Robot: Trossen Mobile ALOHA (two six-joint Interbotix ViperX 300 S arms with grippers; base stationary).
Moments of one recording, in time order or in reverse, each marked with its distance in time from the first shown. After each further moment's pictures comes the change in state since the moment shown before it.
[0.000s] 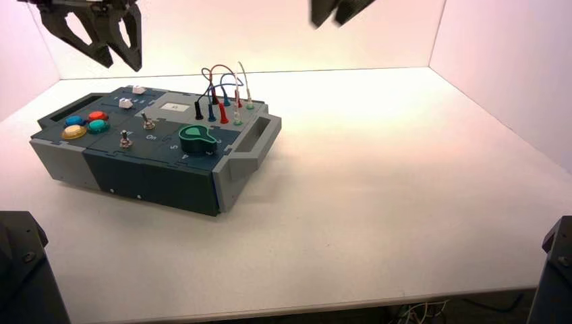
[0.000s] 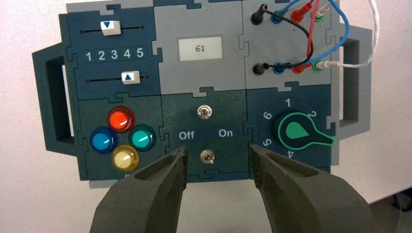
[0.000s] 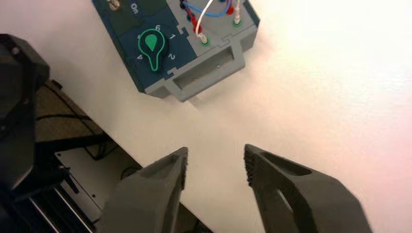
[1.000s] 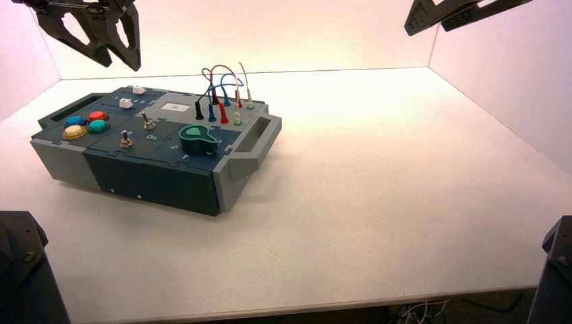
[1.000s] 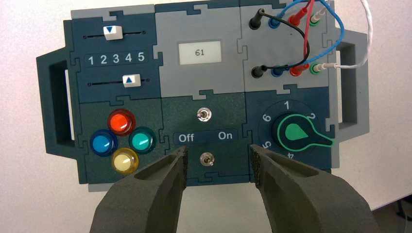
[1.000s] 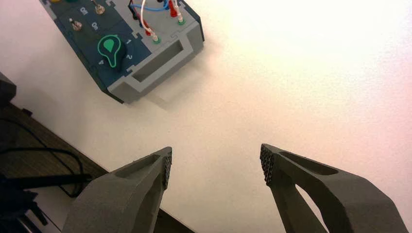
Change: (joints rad) left arm -0.006 -0.043 0.031 0.000 -0.041 -0.002; right arm -0.150 -0.454 0.371 -0.032 -0.143 0.046
